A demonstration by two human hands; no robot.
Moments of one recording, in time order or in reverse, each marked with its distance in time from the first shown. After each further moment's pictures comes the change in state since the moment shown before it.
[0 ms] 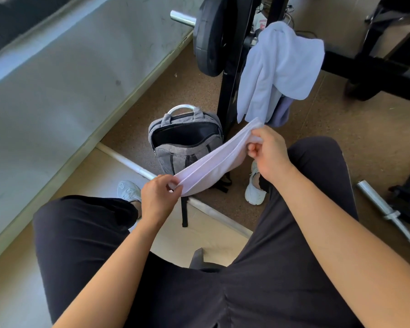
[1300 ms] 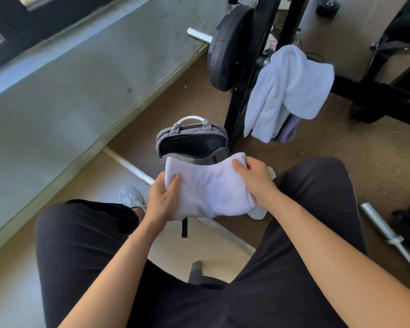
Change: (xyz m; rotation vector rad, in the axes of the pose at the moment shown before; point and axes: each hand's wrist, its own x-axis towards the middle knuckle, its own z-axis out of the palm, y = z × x) left_hand 0.009 0.022 -0.018 -0.636 -0.055 -0.327; right_hand -0.021 0.026 0.023 -0.654 -0.192 -0.085
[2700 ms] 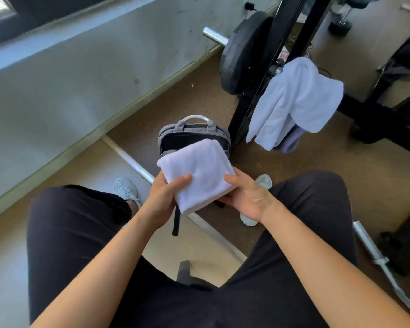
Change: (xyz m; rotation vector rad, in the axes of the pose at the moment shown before) left_hand -0.002 0.006 -0.001 -0.603 -0.332 -0.078; right_hand -0.008 0.001 0.010 0.648 -0.579 0.228
